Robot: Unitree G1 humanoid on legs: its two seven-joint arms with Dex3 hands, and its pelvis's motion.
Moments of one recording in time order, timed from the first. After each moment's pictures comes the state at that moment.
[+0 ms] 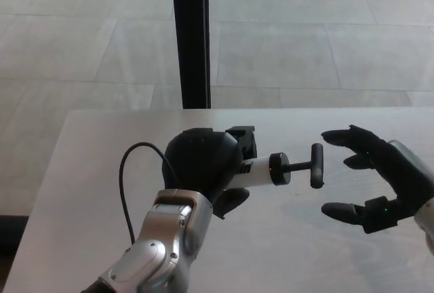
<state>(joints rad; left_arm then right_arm) -0.59 0.27 -0.69 0.22 0.73 0.43 0.18 -0.39 -0.59 0.34 0.14 -0.17 0.11 0.02</state>
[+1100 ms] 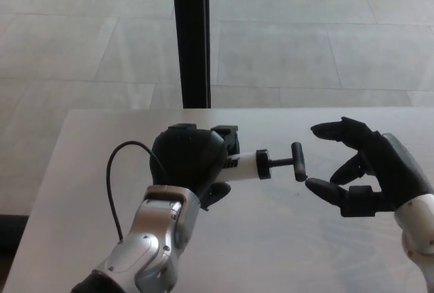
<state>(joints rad) -0.63 0.25 -0.64 0.36 0.83 0.35 0.23 -0.35 -0.41 0.23 0.08 -0.30 0.20 -0.02</state>
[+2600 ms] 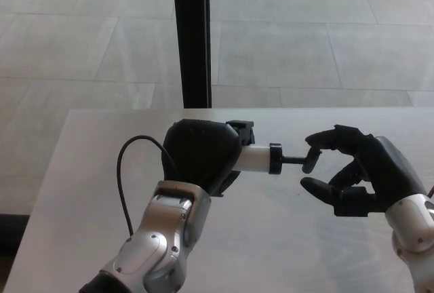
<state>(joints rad) -0.61 0.21 -0.61 0.33 0.89 0.31 0.22 -0.36 -0.33 0.20 0.09 -0.36 0.25 -0.01</state>
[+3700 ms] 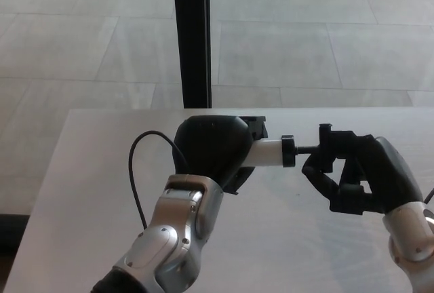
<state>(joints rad) -0.62 0.15 -0.57 0.33 0.87 0.31 0.18 -0.36 -0.30 0.16 0.23 -0.35 0.00 -0.09</state>
